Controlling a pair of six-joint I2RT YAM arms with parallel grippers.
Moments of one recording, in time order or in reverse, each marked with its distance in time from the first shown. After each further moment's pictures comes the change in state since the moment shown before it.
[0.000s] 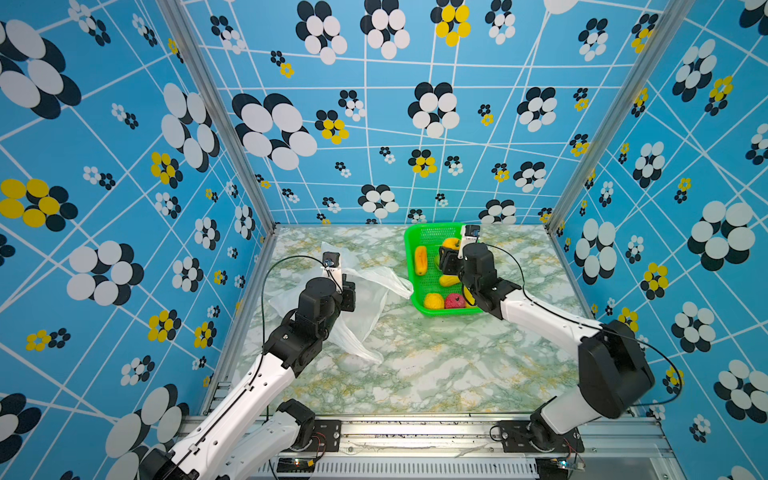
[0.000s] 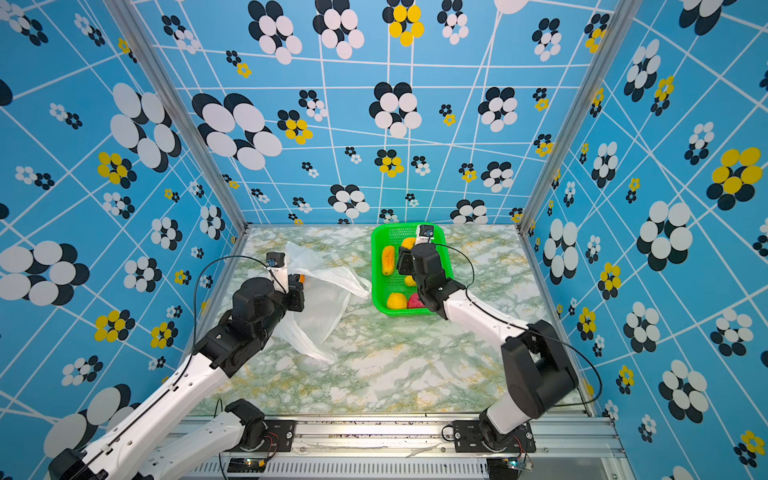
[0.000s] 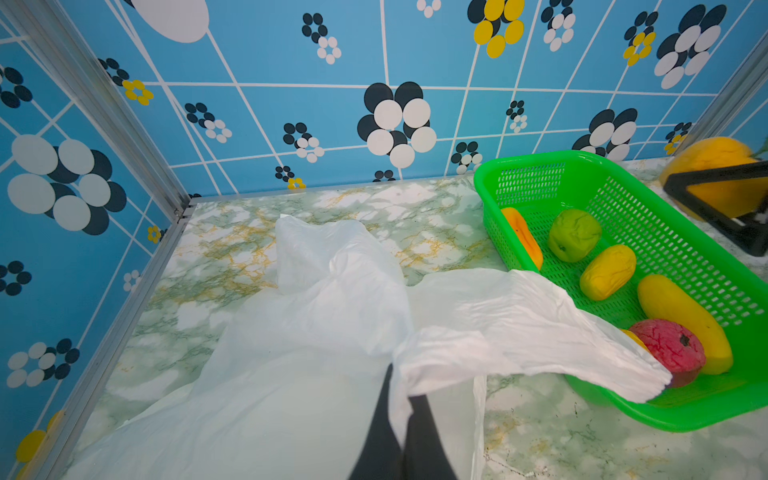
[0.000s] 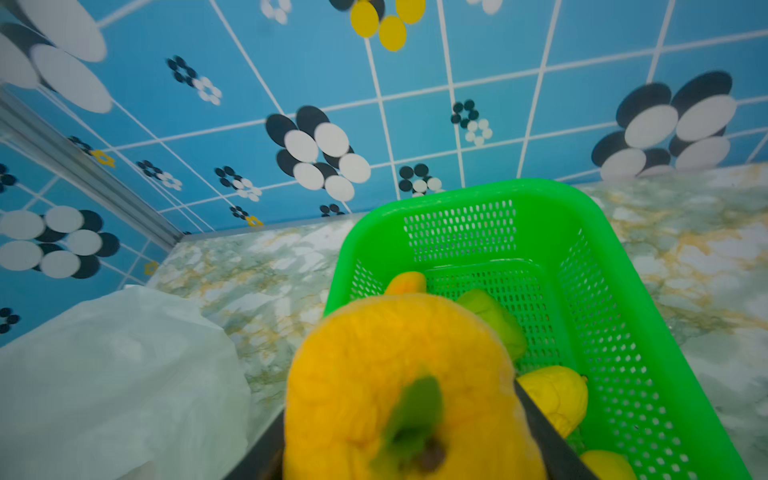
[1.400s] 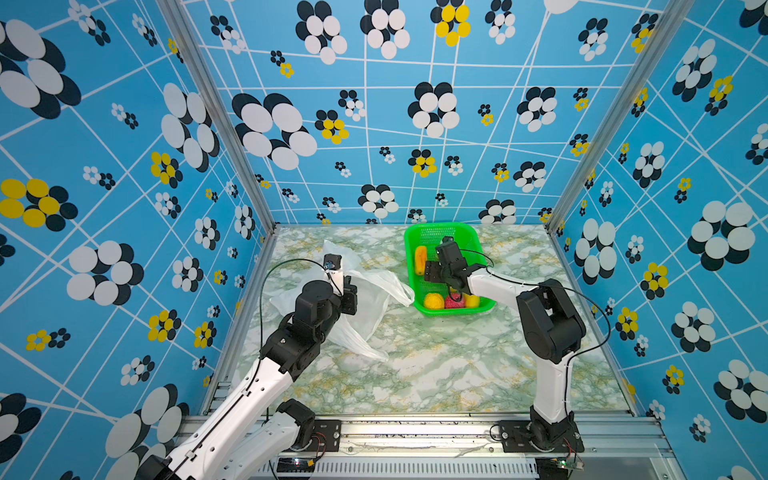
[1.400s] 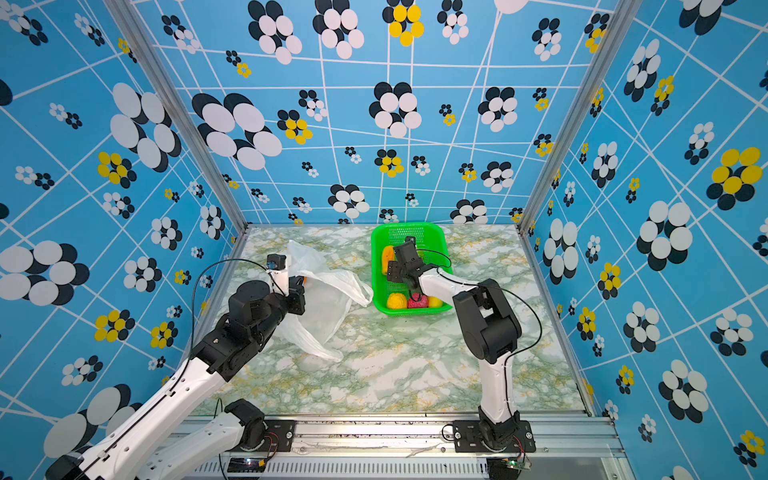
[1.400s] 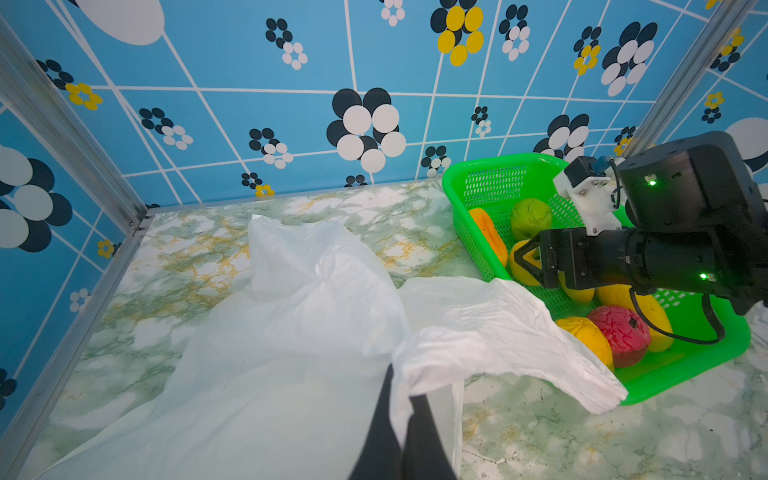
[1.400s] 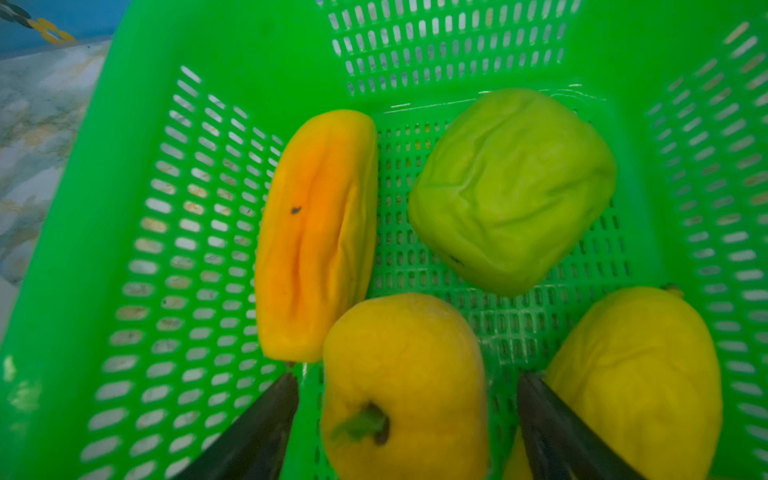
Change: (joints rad) left arm 0.000 -0.041 -0.022 0.021 0.092 0.000; right arm -0.004 0.327 0.229 -0.278 -0.073 0.024
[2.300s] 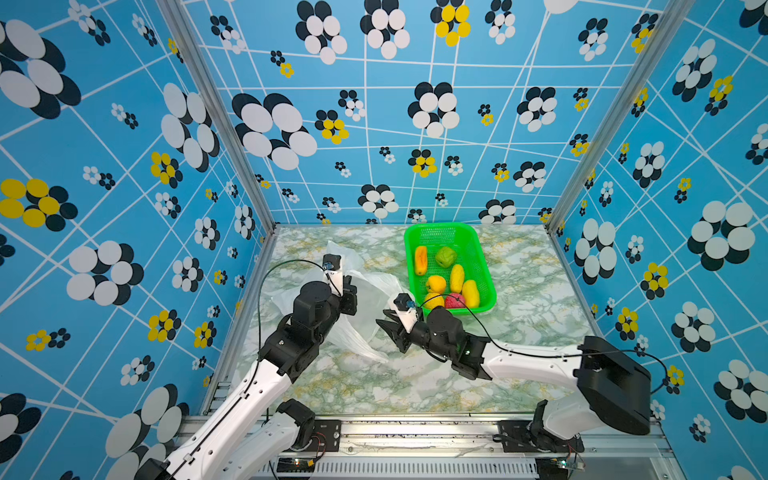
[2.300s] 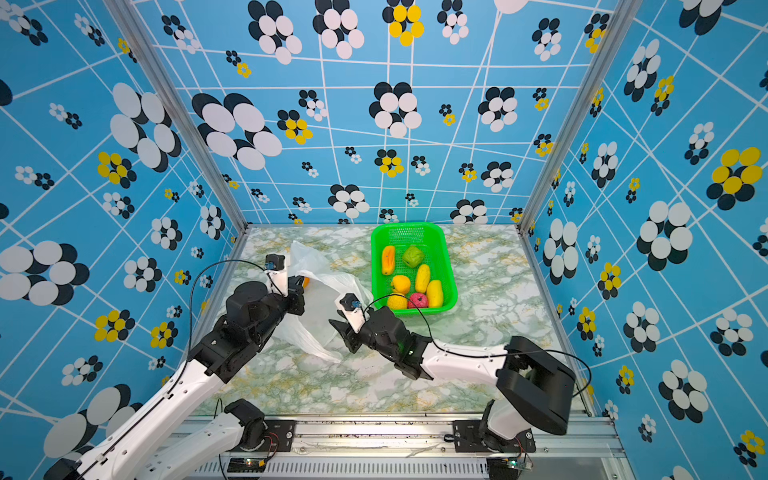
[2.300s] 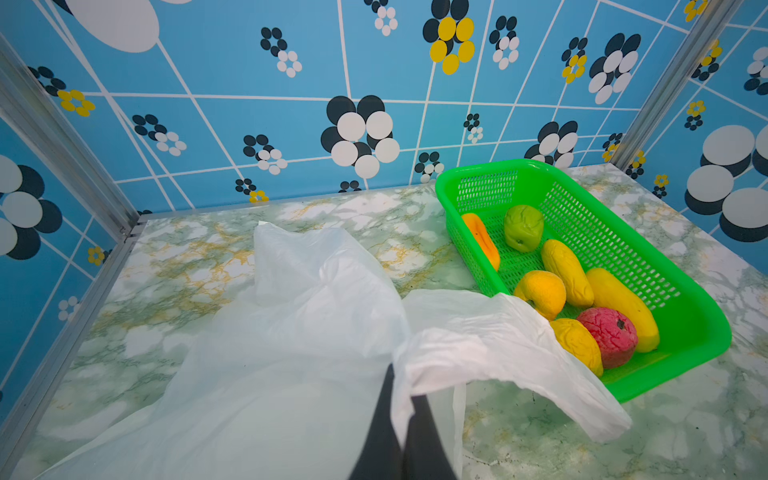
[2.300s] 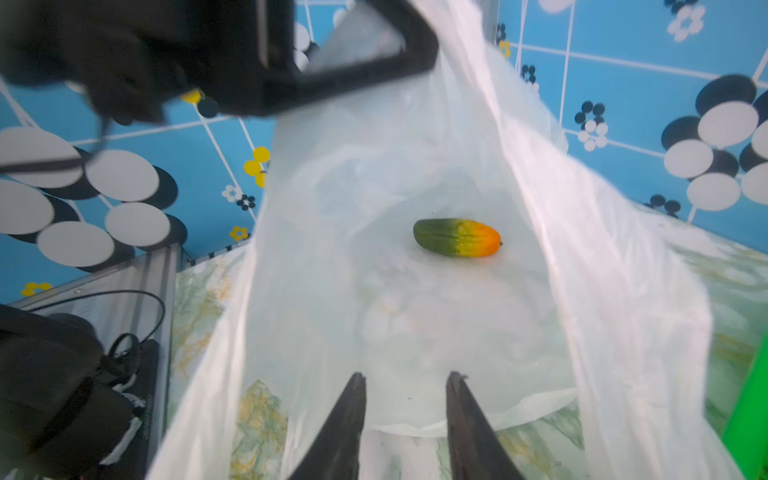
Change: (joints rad) left arm 0.000 -0.018 -0.002 0.004 0.018 0.000; right arm 0.552 -0.399 -0.551 0.705 -0.152 -0.343
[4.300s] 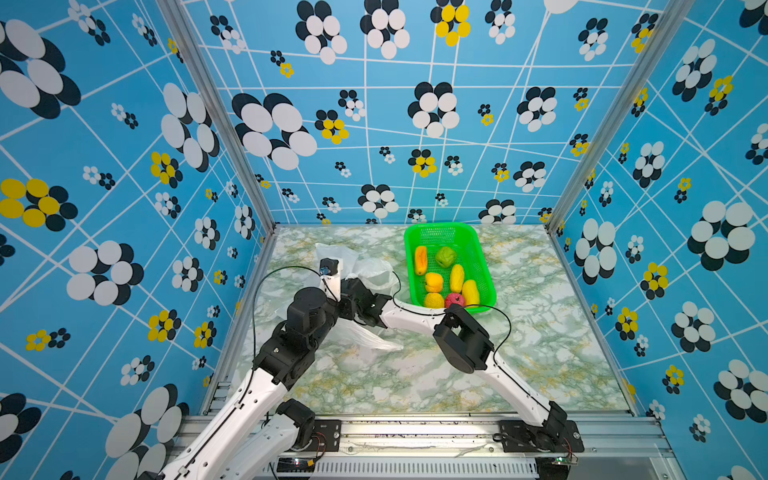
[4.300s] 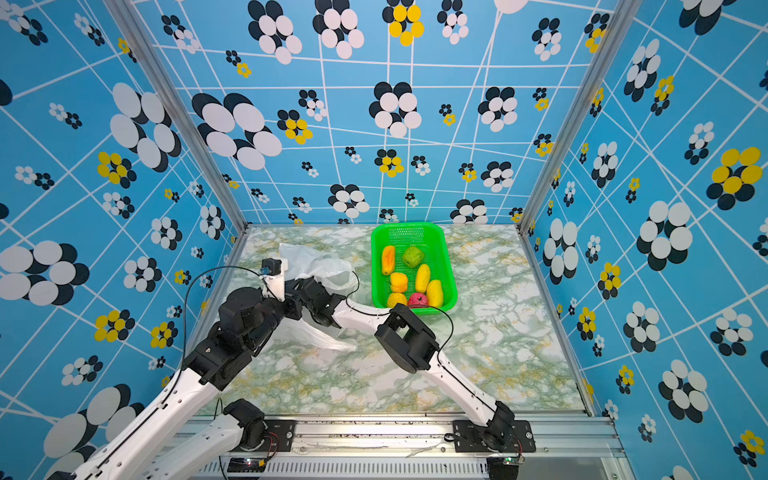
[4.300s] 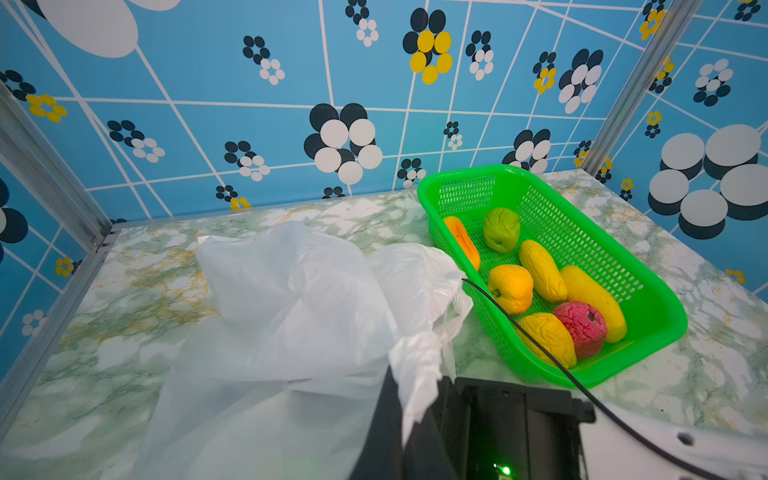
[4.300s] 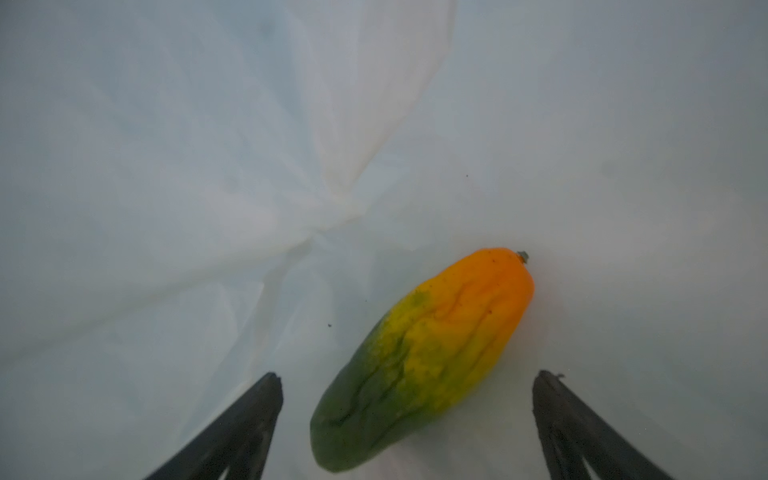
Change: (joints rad) left arm 0.006 -0.061 -0.034 0.008 0.060 -0.004; right arm -0.056 1.068 1.400 -0.525 0.169 0.619
